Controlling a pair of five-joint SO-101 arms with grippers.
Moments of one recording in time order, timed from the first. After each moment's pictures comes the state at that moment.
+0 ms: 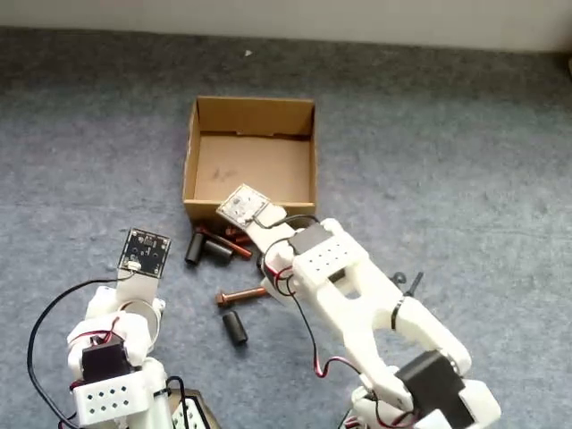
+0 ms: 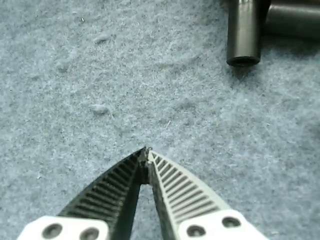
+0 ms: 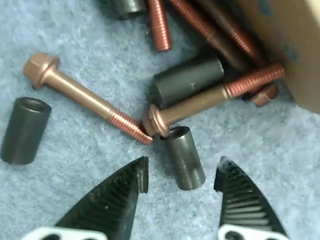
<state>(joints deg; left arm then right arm) -21.0 -97.0 93.8 69.7 -22.6 -39.4 -9.8 40.0 56.8 22.5</state>
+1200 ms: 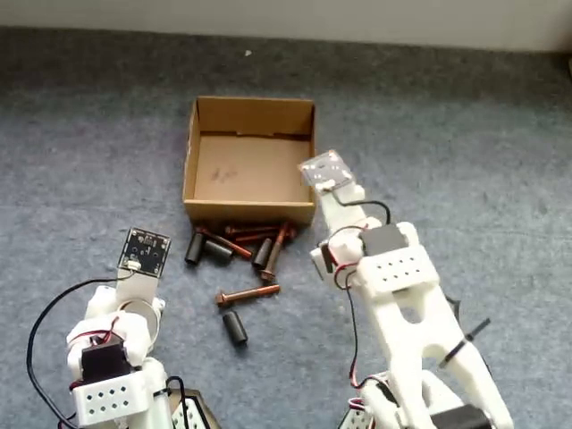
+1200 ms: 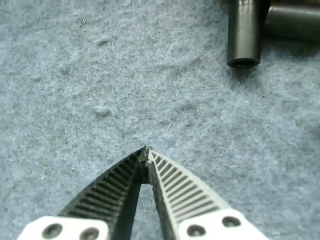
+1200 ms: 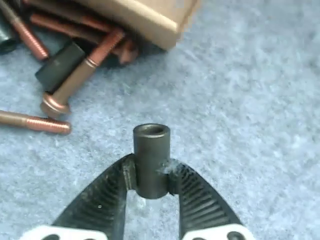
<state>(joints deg) -21.0 -97.0 93.2 69.7 -22.7 -20.4 -32.0 48.3 60.8 13.9</state>
